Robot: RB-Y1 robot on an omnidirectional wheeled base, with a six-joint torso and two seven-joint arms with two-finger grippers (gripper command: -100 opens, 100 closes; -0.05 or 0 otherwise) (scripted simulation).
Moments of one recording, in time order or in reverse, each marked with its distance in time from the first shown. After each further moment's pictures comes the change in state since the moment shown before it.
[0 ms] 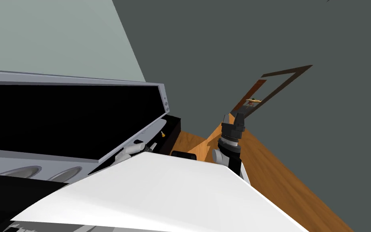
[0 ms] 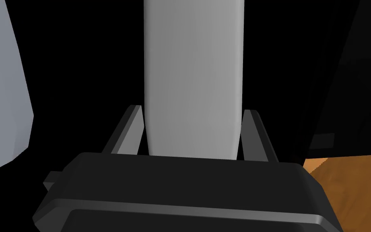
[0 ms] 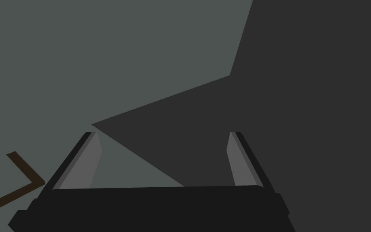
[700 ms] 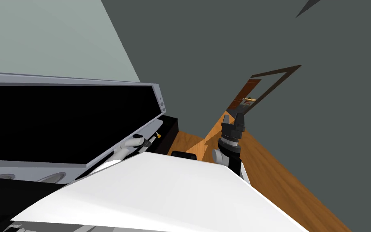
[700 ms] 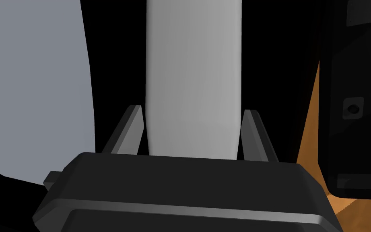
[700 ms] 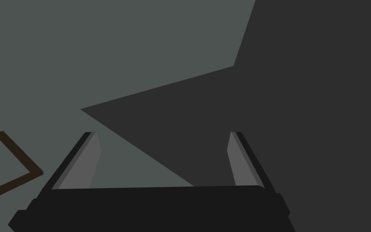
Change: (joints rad) left arm -0.039 0.092 -0.004 -0.094 -0.018 -0.020 0.090; right arm 0.000 0.000 0.000 0.000 0.000 0.000 0.000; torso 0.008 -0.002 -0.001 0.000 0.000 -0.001
